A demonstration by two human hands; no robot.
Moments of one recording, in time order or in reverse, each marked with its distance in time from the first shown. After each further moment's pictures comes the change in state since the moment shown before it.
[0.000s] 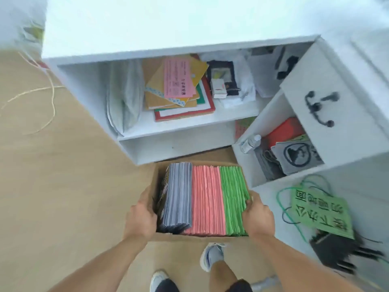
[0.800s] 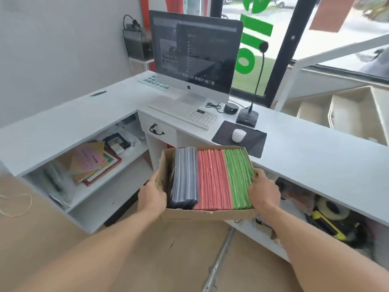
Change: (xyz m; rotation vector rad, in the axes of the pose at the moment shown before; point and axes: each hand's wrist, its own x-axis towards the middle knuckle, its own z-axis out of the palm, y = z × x) left_hand -0.380 0.159 -0.114 0.036 -0.120 0.791; right_hand -0.436 0.202 -0.222 0.276 0.629 0.430
